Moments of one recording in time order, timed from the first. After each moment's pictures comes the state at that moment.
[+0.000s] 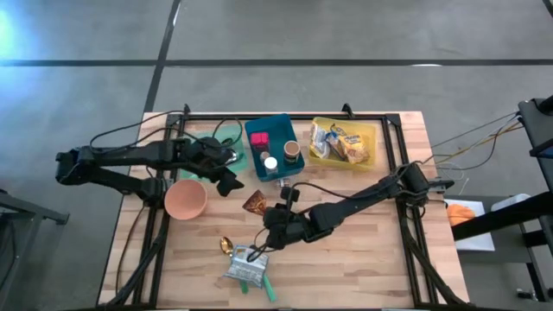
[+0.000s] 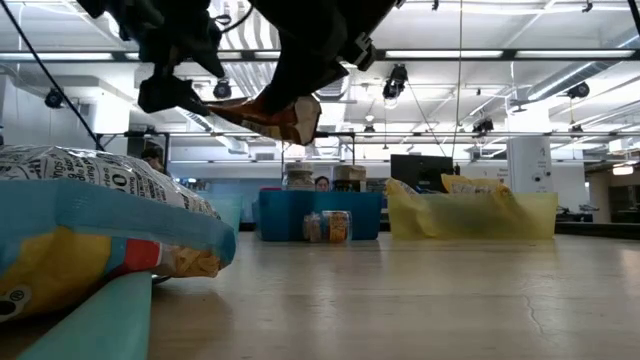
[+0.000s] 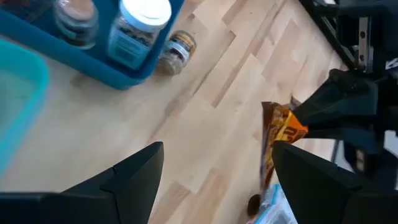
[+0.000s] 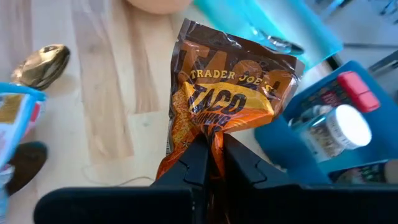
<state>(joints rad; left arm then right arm) 0.15 1.09 0.87 -0.60 0.17 -0.66 0.36 2.03 1.60 -0.50 0.70 0.33</state>
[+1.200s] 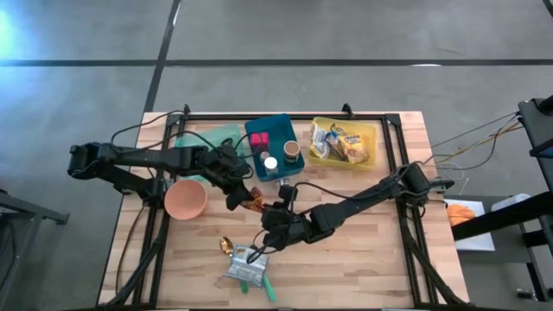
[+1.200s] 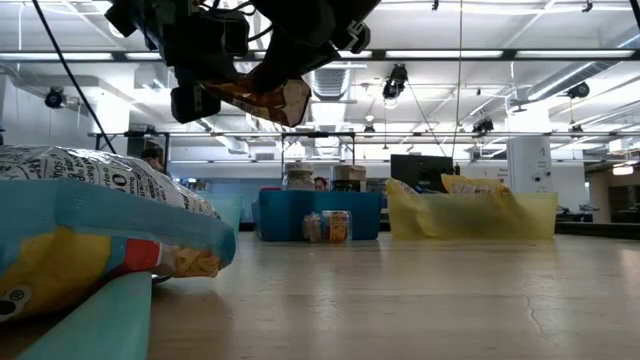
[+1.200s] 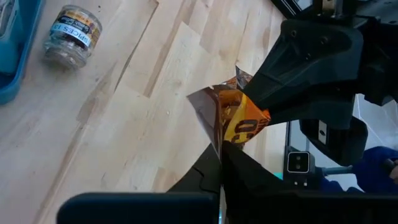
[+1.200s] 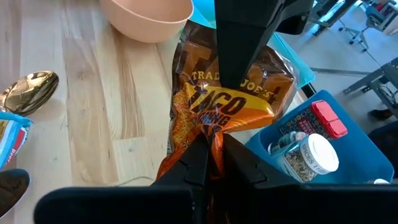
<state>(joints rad) 0.09 1.26 0.87 -0.38 0.38 -0.57 0.37 2.02 1.60 -0.41 0.79 0.23</state>
